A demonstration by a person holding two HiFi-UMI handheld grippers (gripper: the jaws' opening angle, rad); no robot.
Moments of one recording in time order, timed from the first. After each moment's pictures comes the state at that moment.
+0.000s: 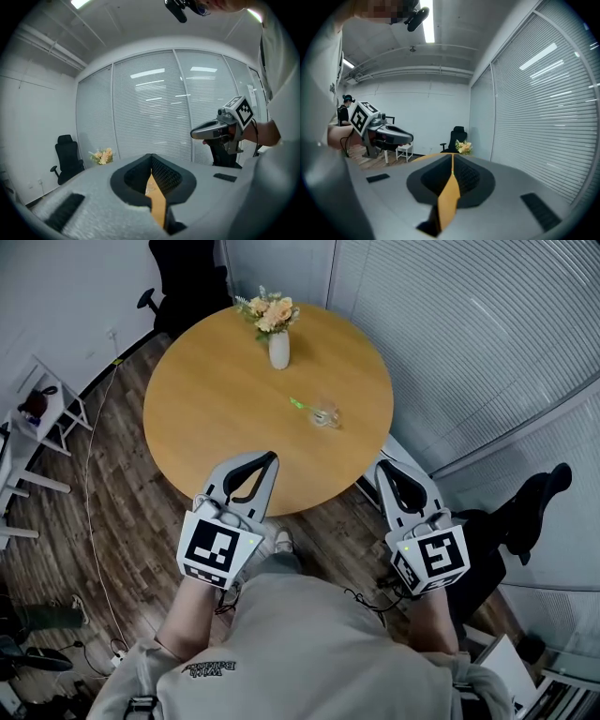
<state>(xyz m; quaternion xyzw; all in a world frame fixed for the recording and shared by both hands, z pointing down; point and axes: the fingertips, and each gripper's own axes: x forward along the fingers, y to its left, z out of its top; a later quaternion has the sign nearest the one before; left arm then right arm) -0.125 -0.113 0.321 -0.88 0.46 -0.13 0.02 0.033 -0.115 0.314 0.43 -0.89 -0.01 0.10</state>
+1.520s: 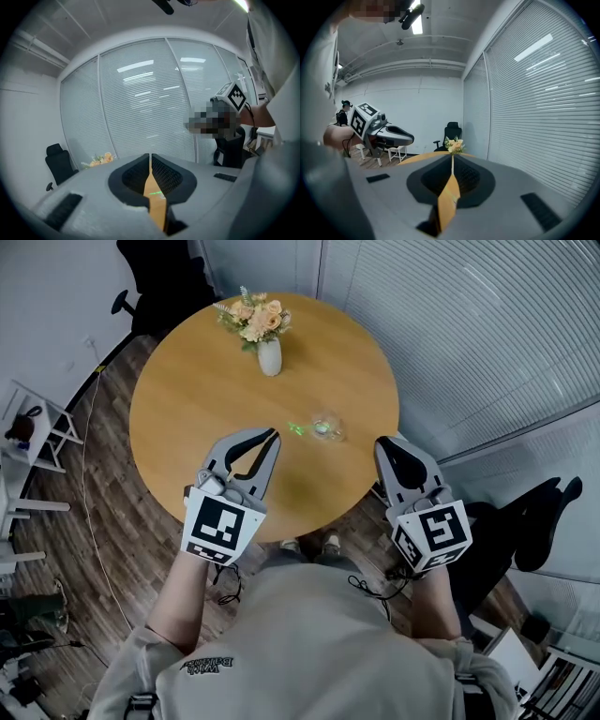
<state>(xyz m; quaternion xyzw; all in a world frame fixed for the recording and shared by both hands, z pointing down) -0.136 -0.262 0.343 -0.89 0.40 -0.19 0.07 0.015 -0.255 0.337 0.46 -0.88 0.03 0.11</state>
